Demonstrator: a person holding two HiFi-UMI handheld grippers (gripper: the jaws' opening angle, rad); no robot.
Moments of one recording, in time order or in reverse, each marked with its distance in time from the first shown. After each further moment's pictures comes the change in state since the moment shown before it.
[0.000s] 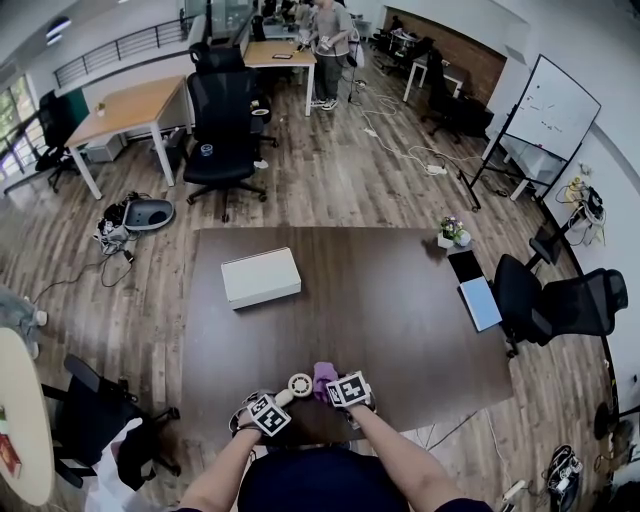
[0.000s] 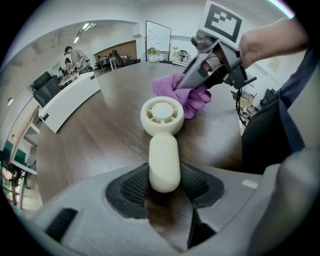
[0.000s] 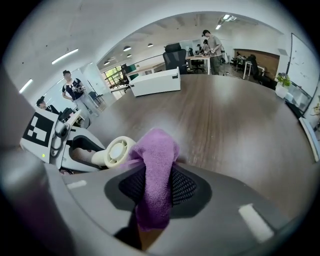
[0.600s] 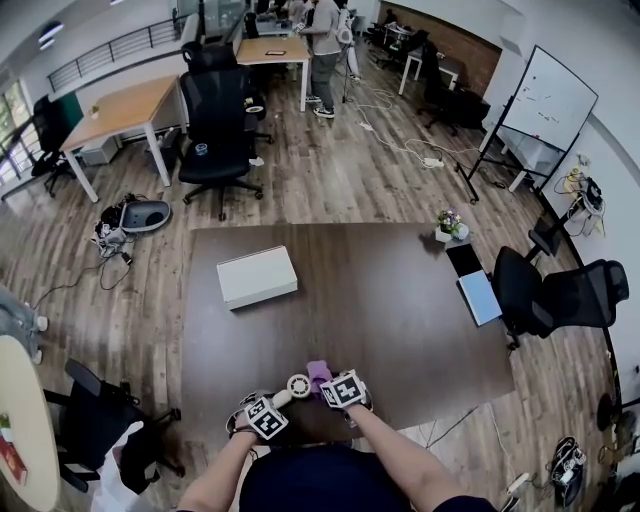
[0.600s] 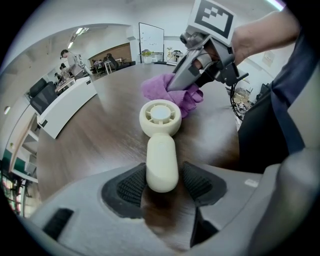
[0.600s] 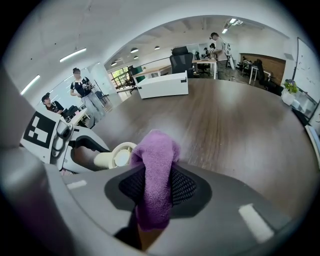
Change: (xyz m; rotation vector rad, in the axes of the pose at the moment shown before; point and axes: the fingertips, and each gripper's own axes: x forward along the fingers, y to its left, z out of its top) left arm -0.003 -0.002 -0.002 0.059 -0.008 -0.009; right arm 0.003 0.015 0.014 -0.062 -0.039 0.038
